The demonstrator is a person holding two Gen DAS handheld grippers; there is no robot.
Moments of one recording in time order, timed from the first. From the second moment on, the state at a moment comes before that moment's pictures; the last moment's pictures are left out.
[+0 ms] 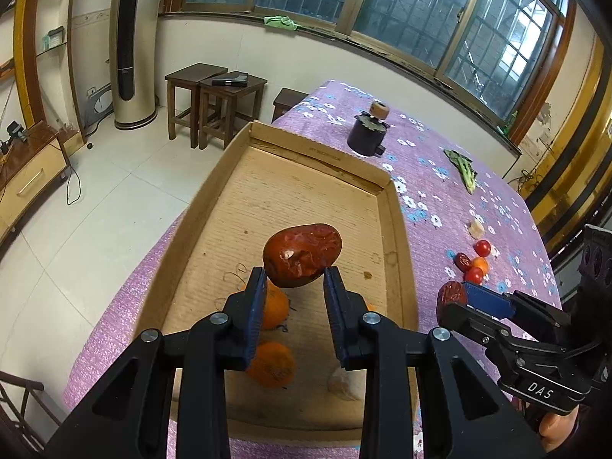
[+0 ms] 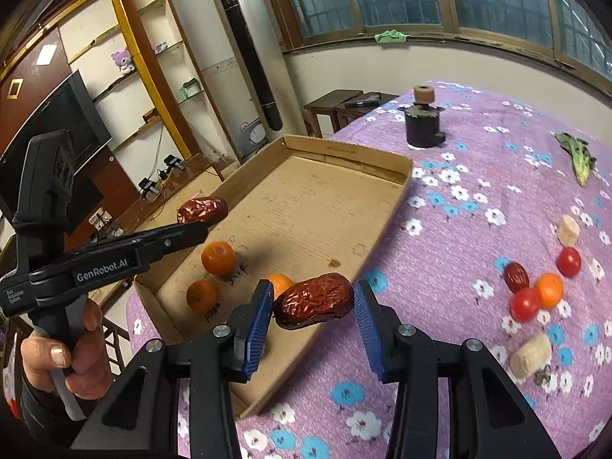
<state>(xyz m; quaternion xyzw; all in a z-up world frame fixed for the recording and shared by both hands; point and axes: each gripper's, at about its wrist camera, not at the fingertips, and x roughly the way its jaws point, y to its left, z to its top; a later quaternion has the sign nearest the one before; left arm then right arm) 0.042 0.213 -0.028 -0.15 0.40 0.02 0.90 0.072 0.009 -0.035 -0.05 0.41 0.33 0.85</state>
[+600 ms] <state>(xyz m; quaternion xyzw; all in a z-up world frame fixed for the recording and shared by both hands) 0.070 0.233 -0.043 -0.17 0.43 0.04 0.89 0.098 0.050 -0.051 -0.08 0.42 0.34 0.84</state>
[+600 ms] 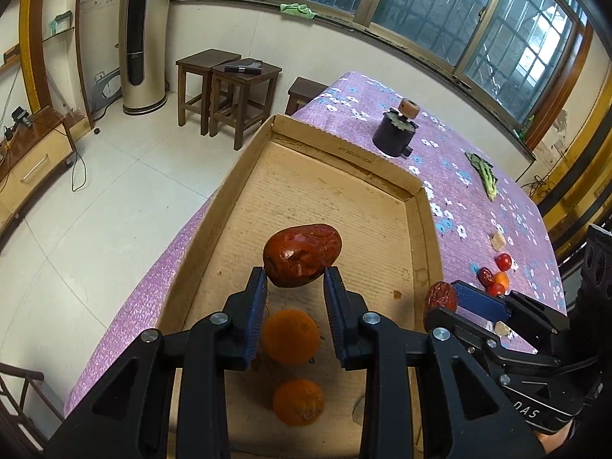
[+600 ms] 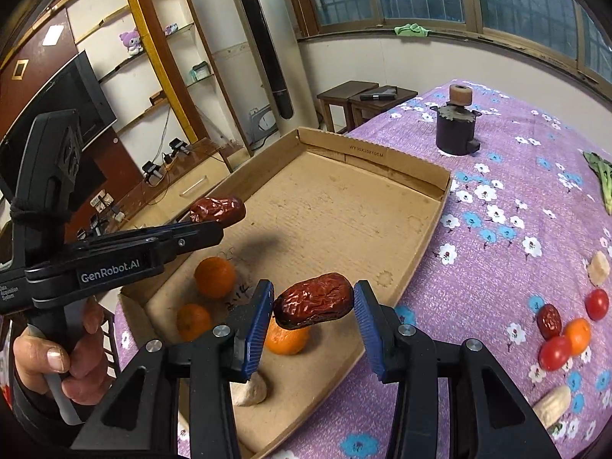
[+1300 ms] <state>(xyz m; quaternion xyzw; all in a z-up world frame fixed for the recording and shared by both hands) 0.093 0.232 -0.072 -0.15 0.48 0.06 0.86 0.116 0.095 -0.086 -0.16 0.44 0.34 0.82</state>
